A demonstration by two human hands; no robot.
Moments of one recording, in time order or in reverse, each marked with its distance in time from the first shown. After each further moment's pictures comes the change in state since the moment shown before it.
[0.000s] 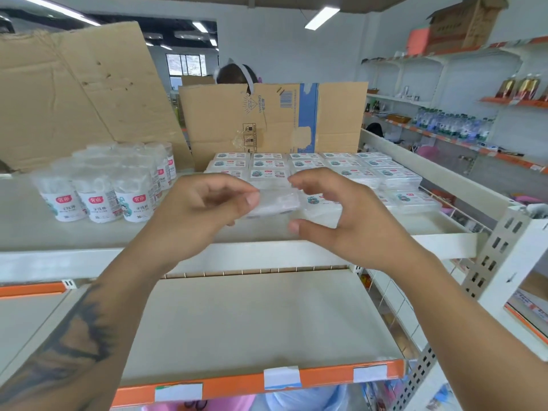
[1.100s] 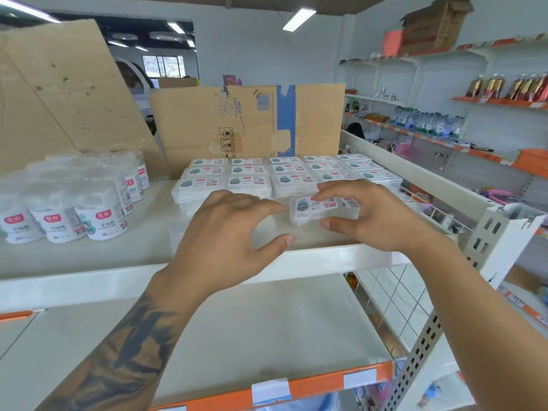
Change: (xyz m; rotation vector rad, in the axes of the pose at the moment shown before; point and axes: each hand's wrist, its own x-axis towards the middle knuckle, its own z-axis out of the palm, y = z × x) left_hand 0.025 -0.025 0.055 0.857 0.009 0.418; right_hand 0.009 0.073 -0.049 -0.252 -0.069 0.138
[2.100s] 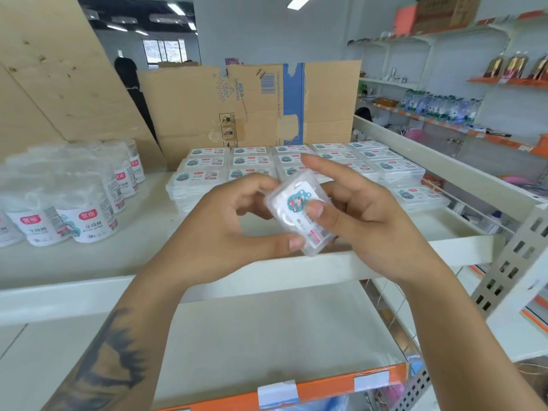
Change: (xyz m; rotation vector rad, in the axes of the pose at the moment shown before) left_hand 0.011 -0.004 -0.016 -0.736 -0.197 -0.208; right_hand -0.010 -0.055 0.035 0.916 0.052 0.006
